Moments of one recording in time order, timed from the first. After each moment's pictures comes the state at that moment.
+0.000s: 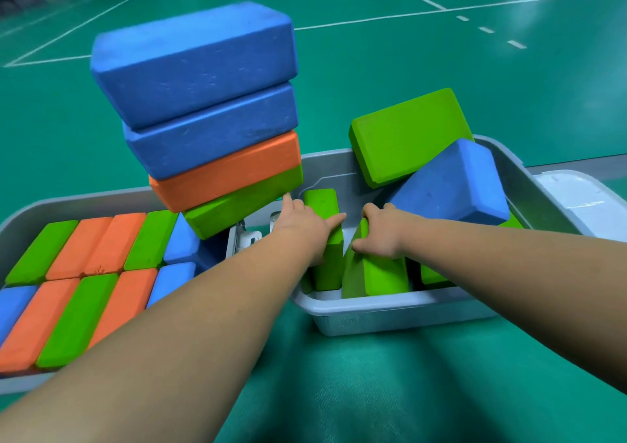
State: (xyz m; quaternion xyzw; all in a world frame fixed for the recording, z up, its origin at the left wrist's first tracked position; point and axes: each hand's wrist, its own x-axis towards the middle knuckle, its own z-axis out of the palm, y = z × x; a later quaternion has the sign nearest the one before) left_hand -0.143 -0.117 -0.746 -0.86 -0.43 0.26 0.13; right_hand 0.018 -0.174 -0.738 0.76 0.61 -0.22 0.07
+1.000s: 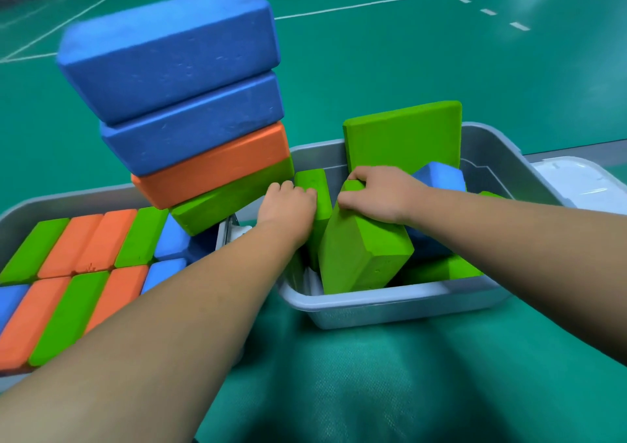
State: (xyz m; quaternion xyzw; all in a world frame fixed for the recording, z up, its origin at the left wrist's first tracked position) left_hand -0.147 -0.099 -0.750 -0.87 -0.46 0.09 0.17; right_hand 0.035 -0.163 -0.703 0.74 0.62 -0.23 -0.15
